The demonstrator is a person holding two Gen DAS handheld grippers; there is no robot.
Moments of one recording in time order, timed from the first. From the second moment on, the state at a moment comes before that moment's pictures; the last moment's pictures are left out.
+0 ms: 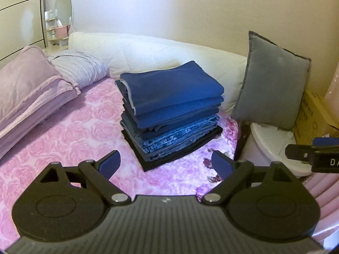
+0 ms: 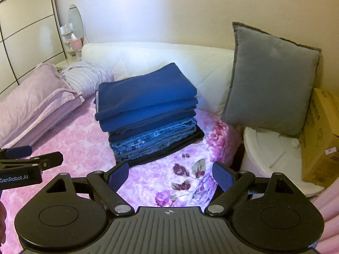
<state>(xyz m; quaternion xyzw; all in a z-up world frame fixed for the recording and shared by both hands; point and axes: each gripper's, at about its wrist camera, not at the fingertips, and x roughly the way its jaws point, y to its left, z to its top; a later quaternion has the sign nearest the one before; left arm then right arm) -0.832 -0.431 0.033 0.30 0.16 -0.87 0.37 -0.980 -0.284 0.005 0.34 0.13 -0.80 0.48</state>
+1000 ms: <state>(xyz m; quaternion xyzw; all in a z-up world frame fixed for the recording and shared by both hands) -0.820 -0.408 0.028 0.31 0.15 -0.87 0.37 -0.942 -0.281 0.009 0.31 0.17 -0.80 0.49</state>
